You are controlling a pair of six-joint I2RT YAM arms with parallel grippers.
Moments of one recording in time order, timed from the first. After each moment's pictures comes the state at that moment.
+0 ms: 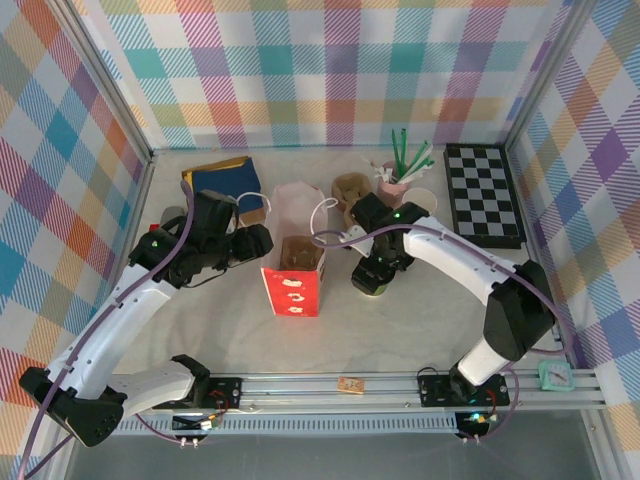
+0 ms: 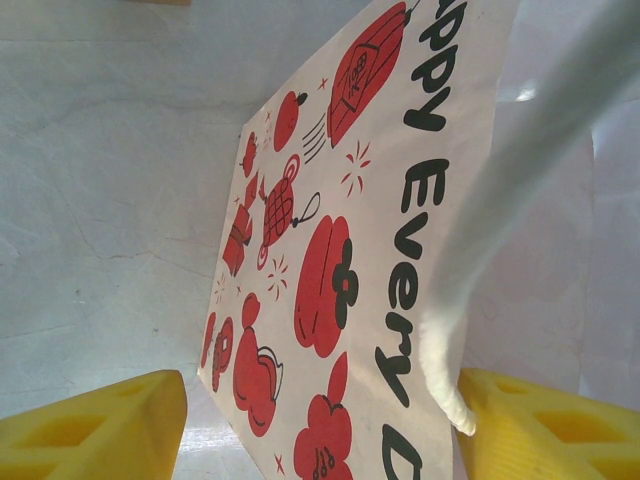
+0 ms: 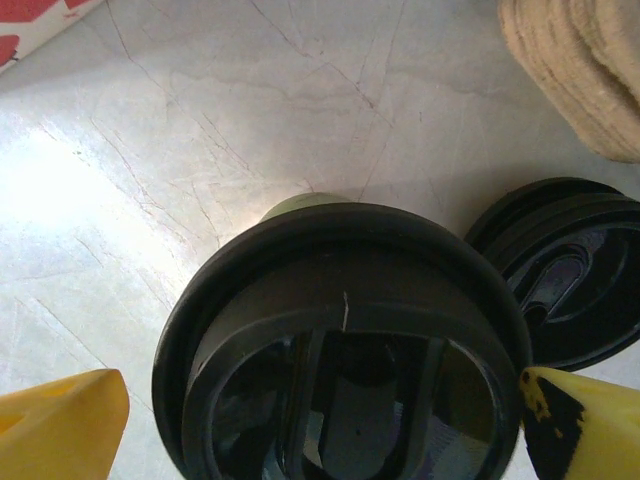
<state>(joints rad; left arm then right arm) -0.52 1.10 1.27 -1.05 0.01 -0.76 0.67 1.60 1.30 -1.07 0.05 -0.32</state>
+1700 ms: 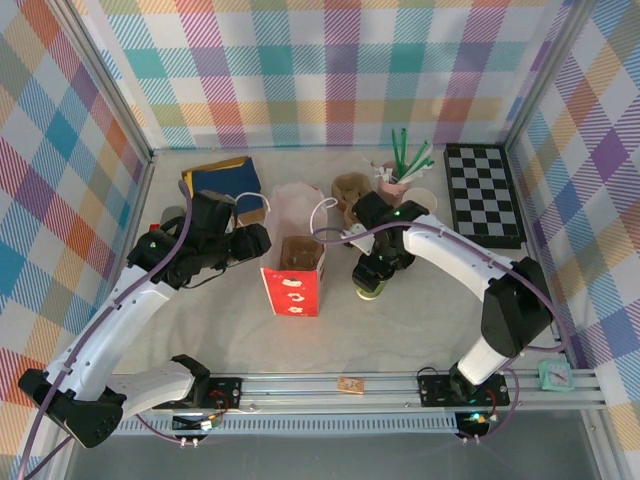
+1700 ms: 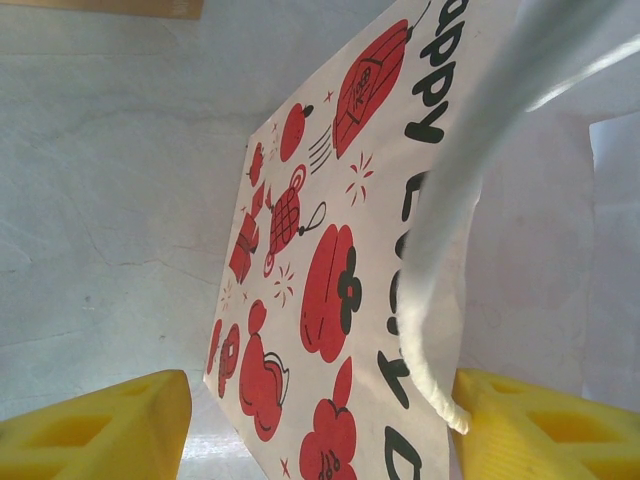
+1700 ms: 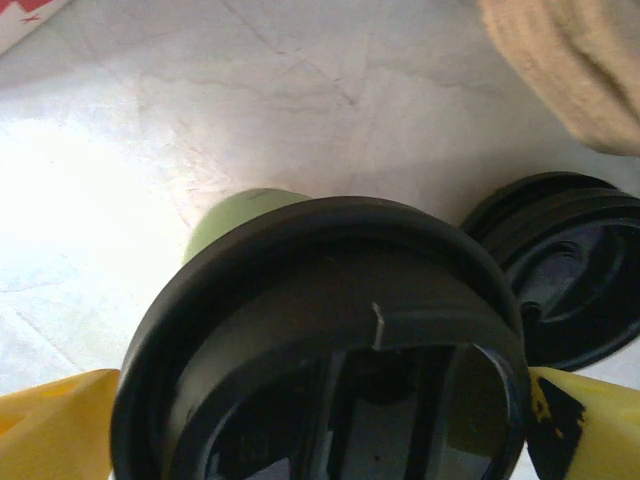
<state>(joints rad) -0.52 1.09 1.27 -1.05 -0.02 -0.76 0.66 1.61 1.29 -1.07 0.04 -0.31</state>
